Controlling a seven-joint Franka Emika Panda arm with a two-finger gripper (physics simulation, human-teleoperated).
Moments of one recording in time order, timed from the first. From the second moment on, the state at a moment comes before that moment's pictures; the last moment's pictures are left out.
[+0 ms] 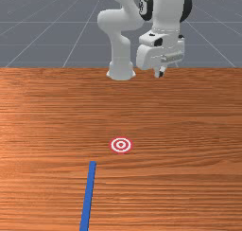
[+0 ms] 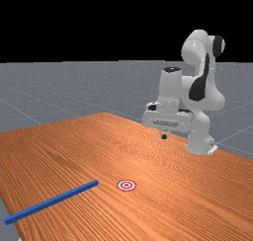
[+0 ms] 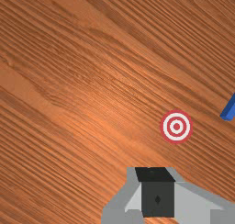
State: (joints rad) arm 0.20 0.03 0.07 -2.22 -0.07 2.30 0.48
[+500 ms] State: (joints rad) arm 0.25 0.26 -0.01 -1.96 -0.26 2.21 0.42
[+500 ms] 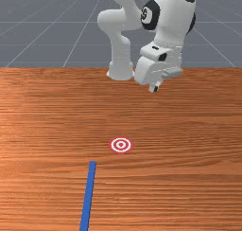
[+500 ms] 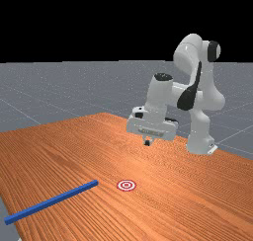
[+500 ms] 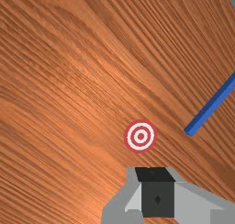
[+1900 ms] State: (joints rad) arm 0.01 0.31 -0.11 -1.91 -0.06 2.24 0.11
